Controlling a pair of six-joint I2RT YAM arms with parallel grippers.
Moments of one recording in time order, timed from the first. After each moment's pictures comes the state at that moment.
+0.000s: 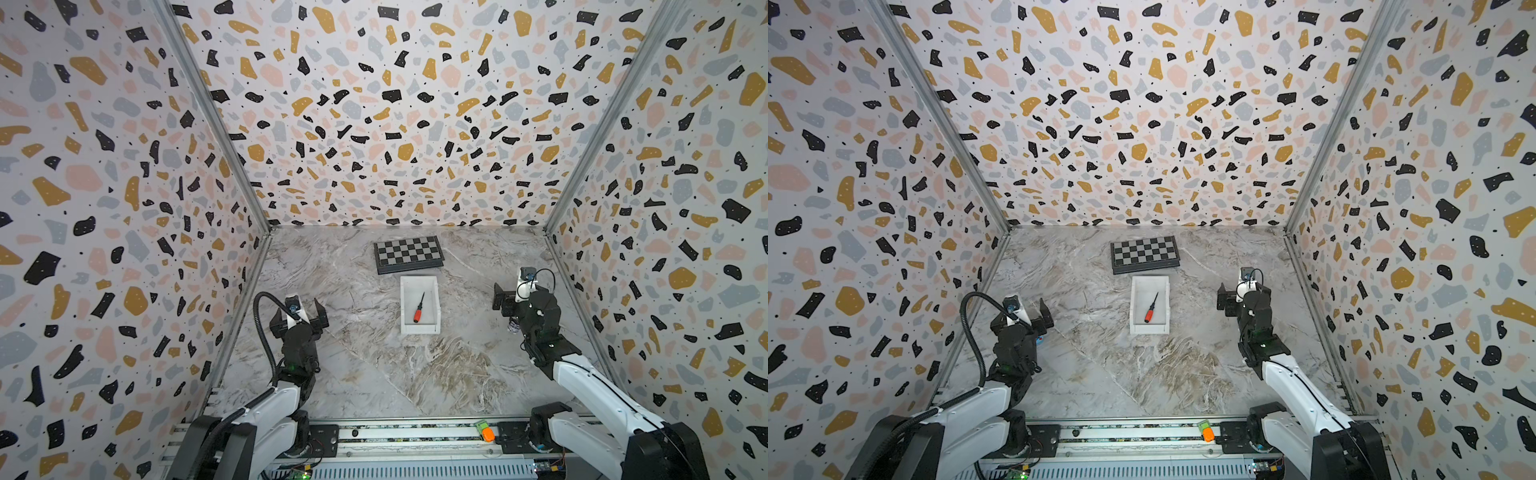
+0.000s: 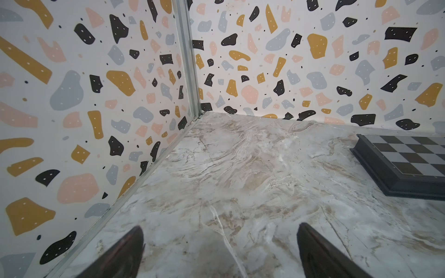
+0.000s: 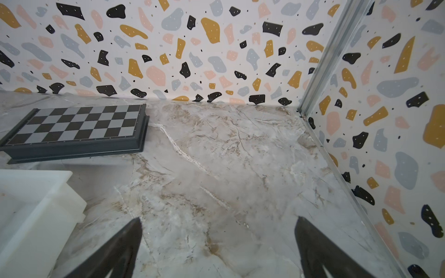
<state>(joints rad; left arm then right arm) -0.18 1.07 0.08 0.84 -0.52 -0.02 0.23 0.98 0.40 0.31 0.23 -0.03</state>
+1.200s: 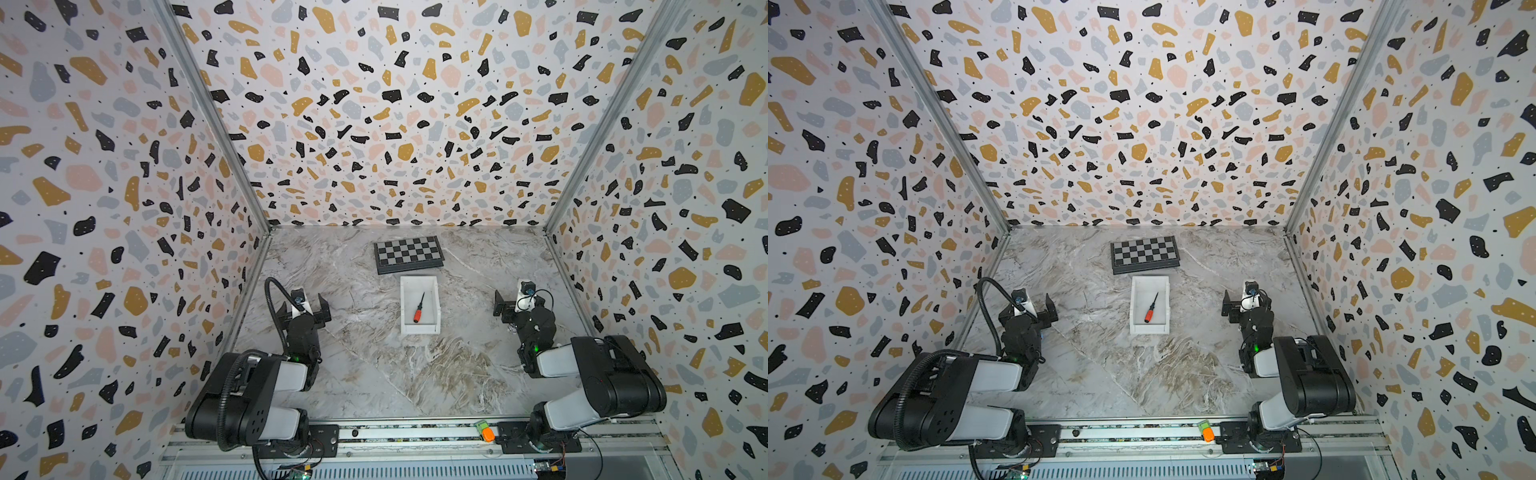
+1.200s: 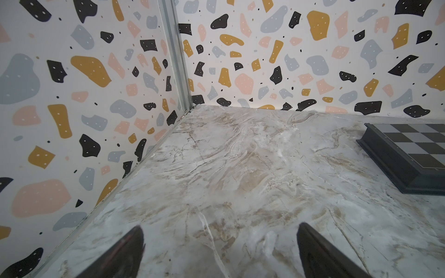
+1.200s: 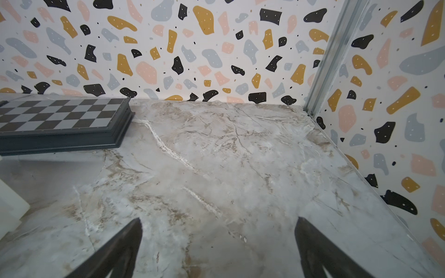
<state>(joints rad) -0.13 1.40 0.15 1.08 -0.43 0.00 0.07 1.50 0.22 1.12 0.04 -0.06</state>
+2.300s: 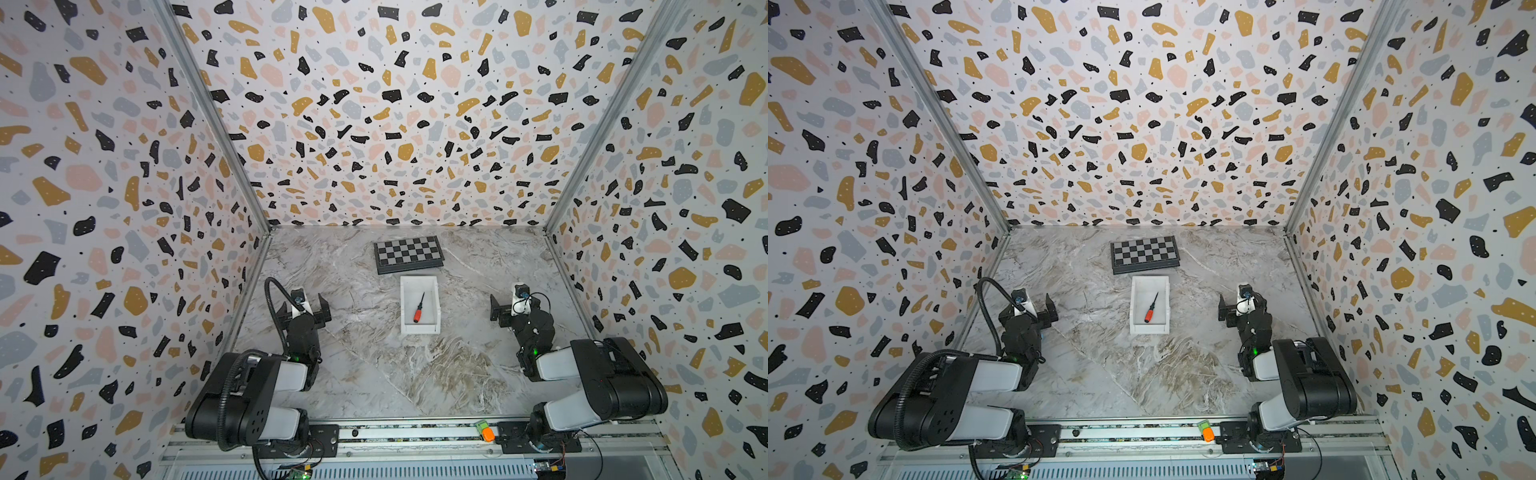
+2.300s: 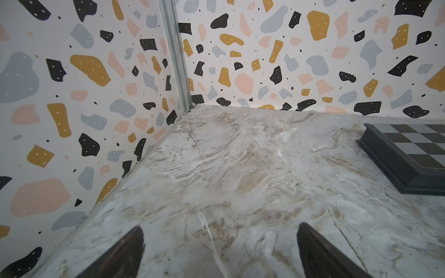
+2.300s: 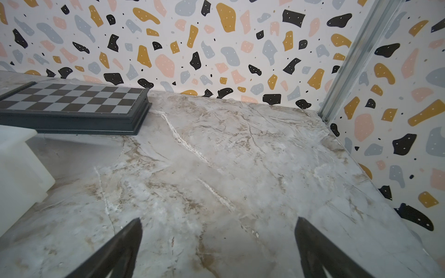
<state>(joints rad) -0.13 1.40 0.15 1.08 -0.43 0.00 0.09 1.49 0.19 1.12 0.00 -0.11</state>
